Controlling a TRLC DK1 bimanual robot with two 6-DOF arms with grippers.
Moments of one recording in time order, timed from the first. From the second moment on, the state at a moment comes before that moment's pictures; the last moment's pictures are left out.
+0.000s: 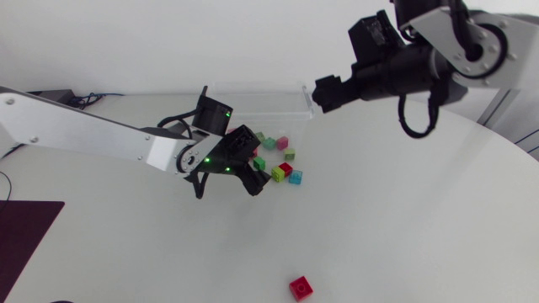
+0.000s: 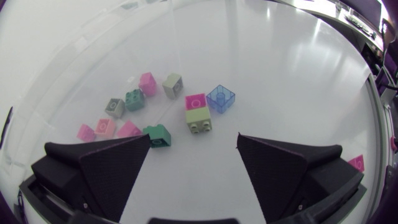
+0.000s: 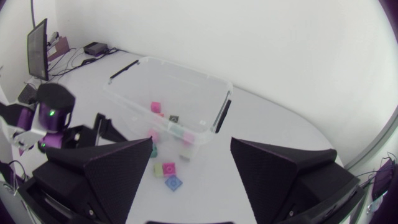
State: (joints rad) left arm -0.51 1.94 1.10 0.08 0.23 0.47; right arm 0.40 1.48 1.24 -0.36 -0.03 -0.09
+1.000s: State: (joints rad) left arm -0.57 2.22 1.48 -0.17 0.16 0.39; right arm 0.51 1.11 0.62 -0.40 -0.14 -0.12
